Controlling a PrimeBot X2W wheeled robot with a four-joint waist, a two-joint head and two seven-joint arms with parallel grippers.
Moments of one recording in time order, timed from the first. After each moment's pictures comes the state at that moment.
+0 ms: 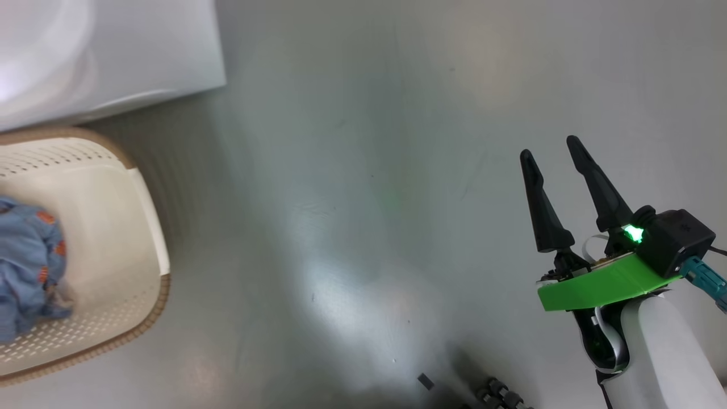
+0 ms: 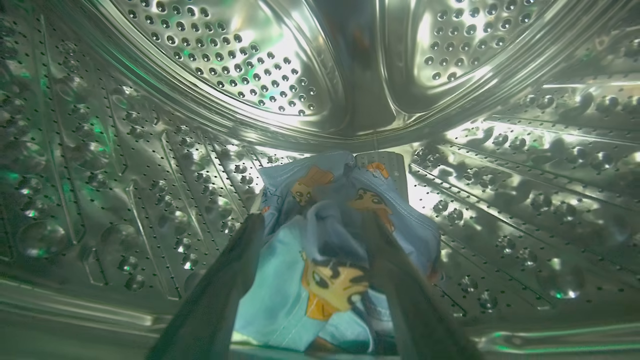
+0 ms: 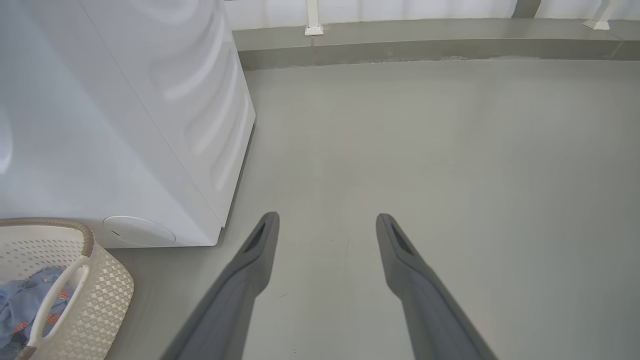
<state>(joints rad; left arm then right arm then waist) -1.63 0.52 -0.31 1.29 -0.34 0.02 -0.08 -0.33 -0.12 0.10 0.07 0.28 0.13 -0.25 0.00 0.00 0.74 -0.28</state>
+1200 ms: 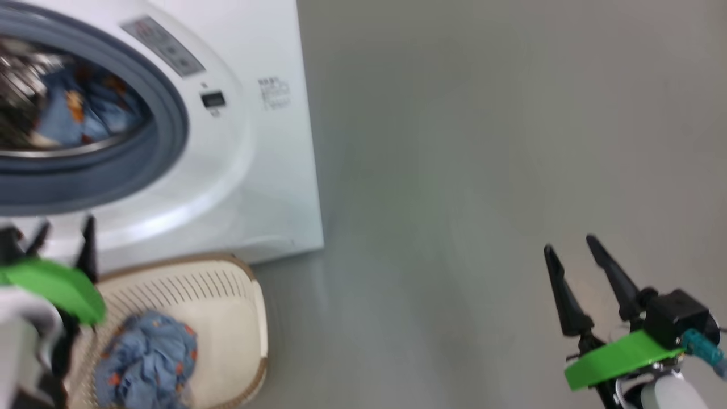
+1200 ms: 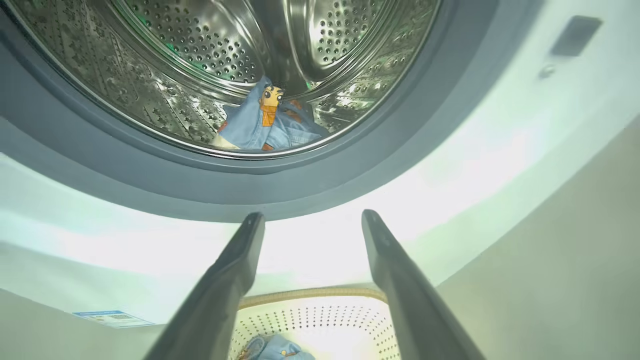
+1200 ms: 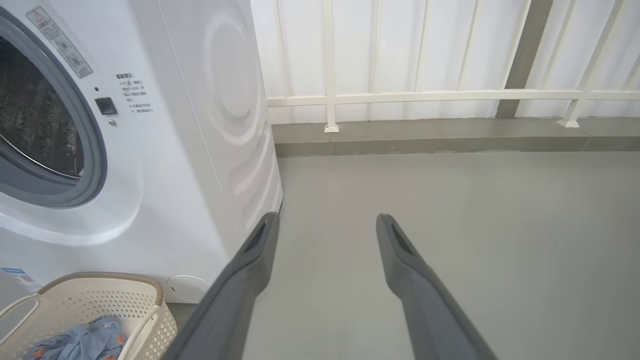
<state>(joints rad) -0.76 0.36 -0.32 1.05 -0.56 -0.13 -0.25 -0.13 -0.16 0.04 0.13 0.24 0.13 -0.25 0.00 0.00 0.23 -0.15</state>
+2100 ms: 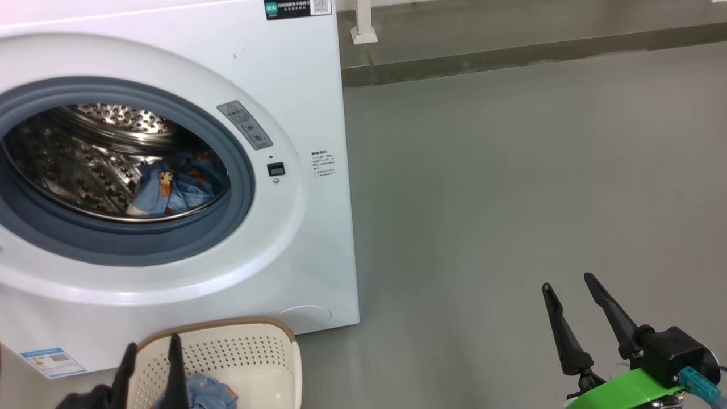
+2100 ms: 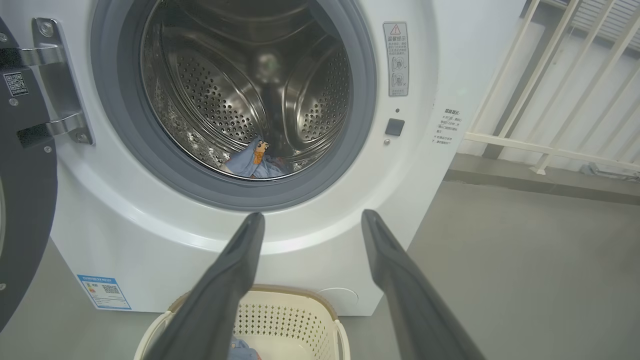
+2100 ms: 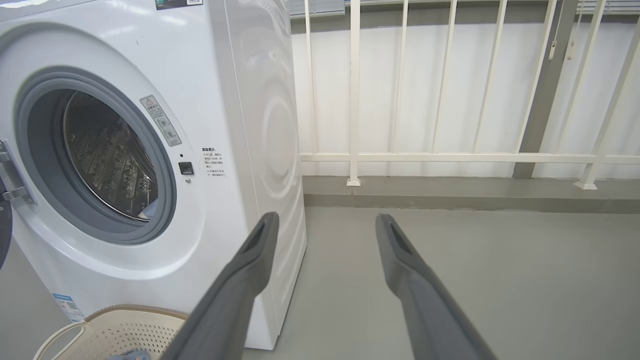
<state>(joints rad) 0.06 0.17 -0.12 0.16 -0.45 0.08 -0.25 0.00 -0.16 0.05 0.08 0.22 0.13 -0.25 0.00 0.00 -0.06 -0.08</state>
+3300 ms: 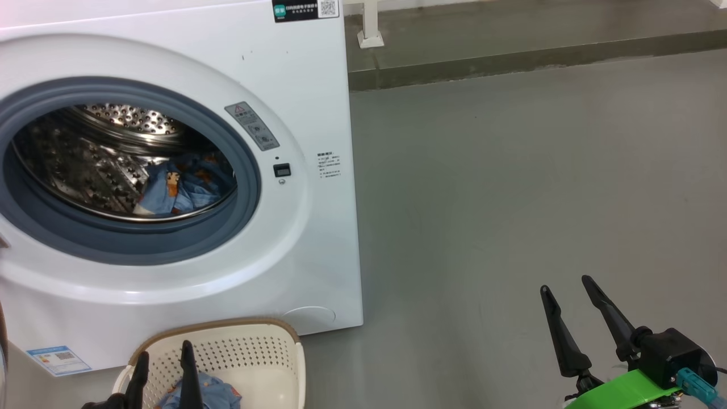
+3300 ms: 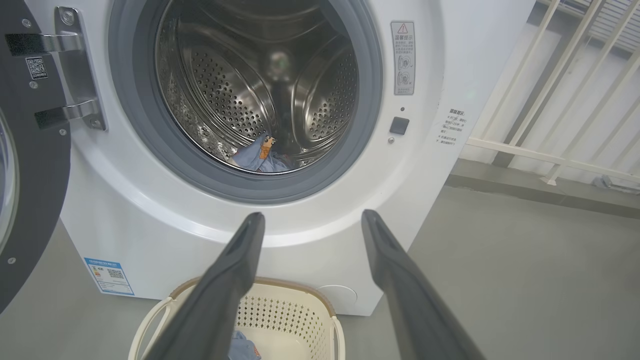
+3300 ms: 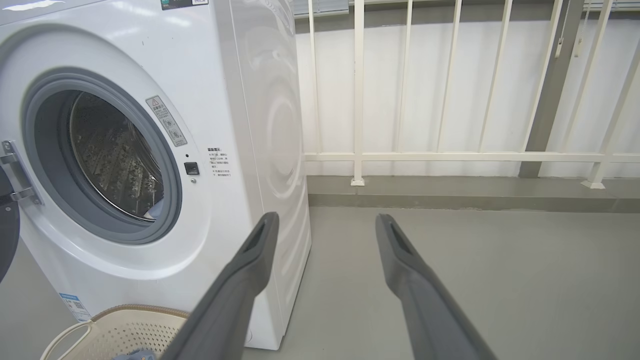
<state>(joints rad) 0.09 0.07 -0.07 0.15 -0.38 0.03 -0.25 0.01 -0.15 0.05 0.09 0.22 0.13 -0.25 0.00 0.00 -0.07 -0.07</state>
